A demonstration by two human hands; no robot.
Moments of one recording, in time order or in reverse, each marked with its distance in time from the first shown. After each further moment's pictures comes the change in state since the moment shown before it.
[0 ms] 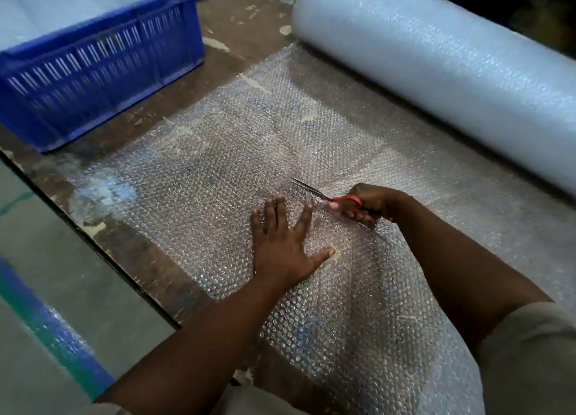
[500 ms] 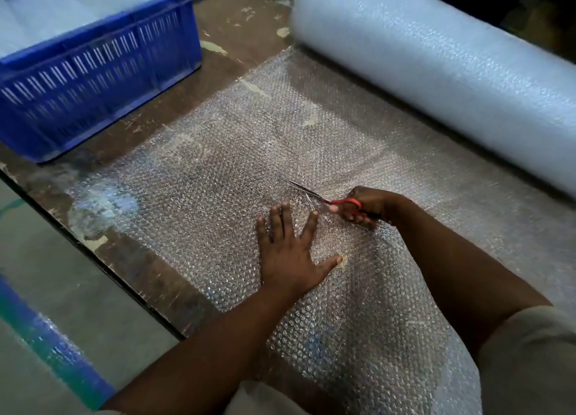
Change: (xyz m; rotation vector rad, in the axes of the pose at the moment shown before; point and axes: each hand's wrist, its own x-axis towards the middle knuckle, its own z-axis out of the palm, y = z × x) left_hand 0.002 -0.003 -0.004 0.029 -0.050 0.017; right_hand 0.008 -0.014 0.006 0.043 0.002 0.040
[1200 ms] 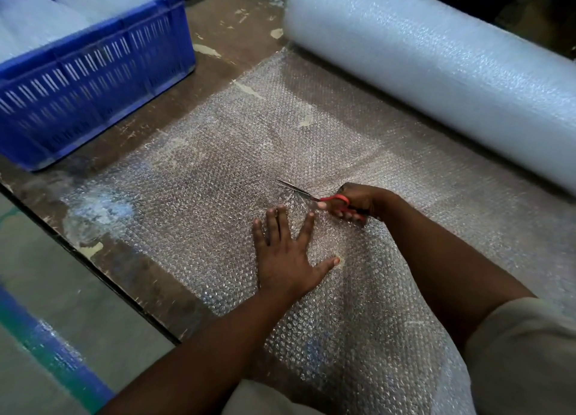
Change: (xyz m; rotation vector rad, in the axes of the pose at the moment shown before) left_hand 0.000 -0.001 0.003 0.006 0.019 0.004; right_hand 0.012 -0.012 0.003 0.010 -0.012 -0.016
